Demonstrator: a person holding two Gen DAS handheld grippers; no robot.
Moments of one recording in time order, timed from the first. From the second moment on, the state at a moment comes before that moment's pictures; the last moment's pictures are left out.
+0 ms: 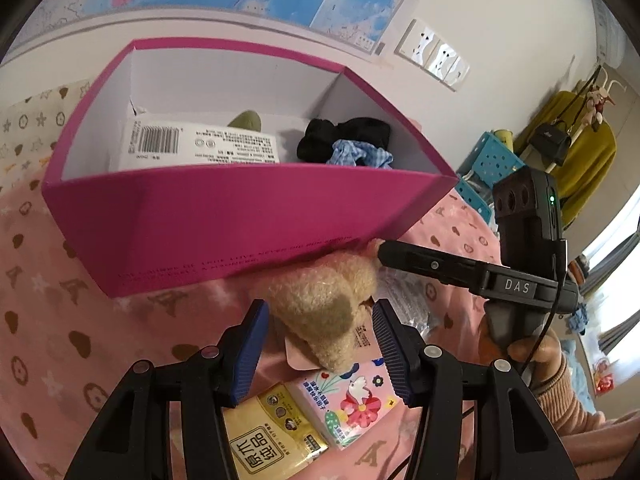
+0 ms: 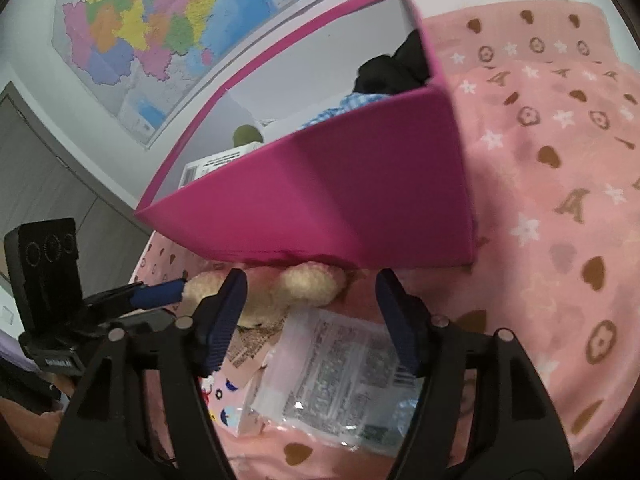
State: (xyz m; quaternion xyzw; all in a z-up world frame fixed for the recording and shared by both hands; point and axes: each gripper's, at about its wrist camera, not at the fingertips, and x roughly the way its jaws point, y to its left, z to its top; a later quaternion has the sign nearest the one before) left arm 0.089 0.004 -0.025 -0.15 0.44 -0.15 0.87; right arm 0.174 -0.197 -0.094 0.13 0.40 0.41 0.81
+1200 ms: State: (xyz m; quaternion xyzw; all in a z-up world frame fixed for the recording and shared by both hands) left arm 0.062 -0.015 0.012 -0.13 0.40 -0.20 0.88; right arm 0.111 -0.217 -0.028 0.06 0.29 0.45 0.84
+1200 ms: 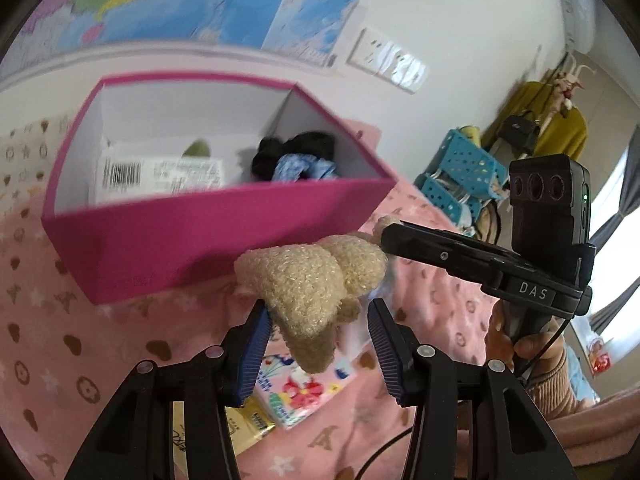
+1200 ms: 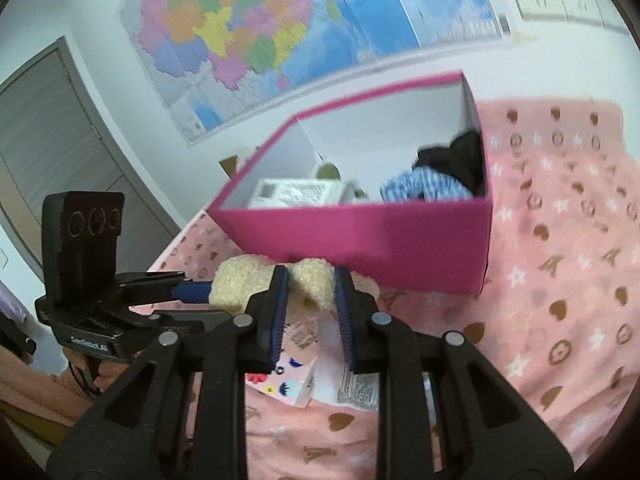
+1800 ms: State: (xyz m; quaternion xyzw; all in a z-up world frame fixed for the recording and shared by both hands) left arm 0.121 -0.026 0.075 -0.06 0.34 -0.19 0.92; right arm 0.156 -0.214 0.037 0.05 0.21 0.43 0.87
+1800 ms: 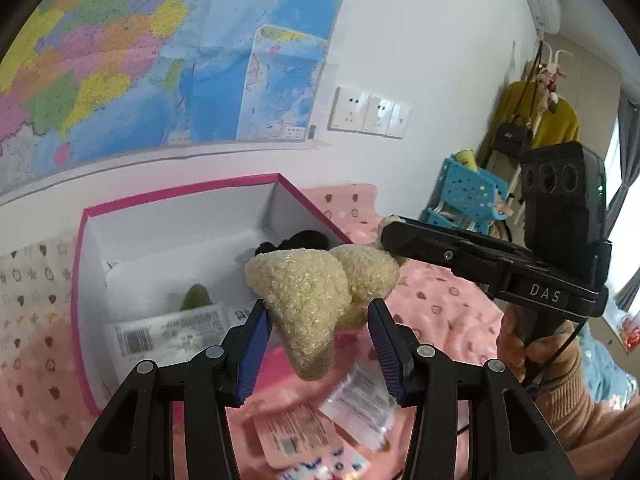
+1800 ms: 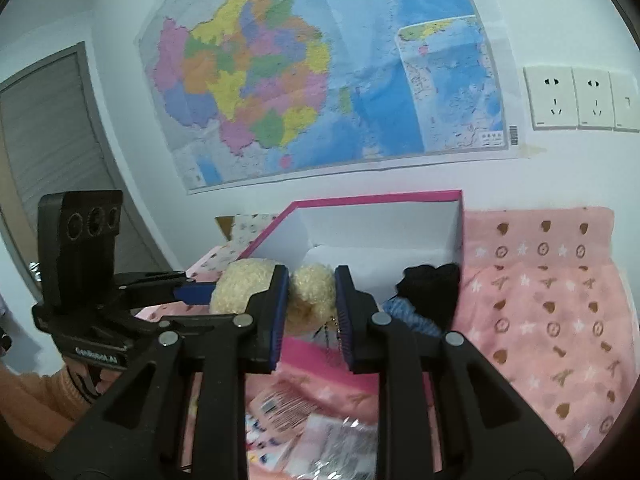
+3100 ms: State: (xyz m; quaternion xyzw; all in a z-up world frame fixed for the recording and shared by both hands) left arm 0.127 -0.010 0.033 -0.08 0.36 -0.14 0.92; right arm 0.162 -0.231 -0.010 0.07 0.29 0.40 0.86
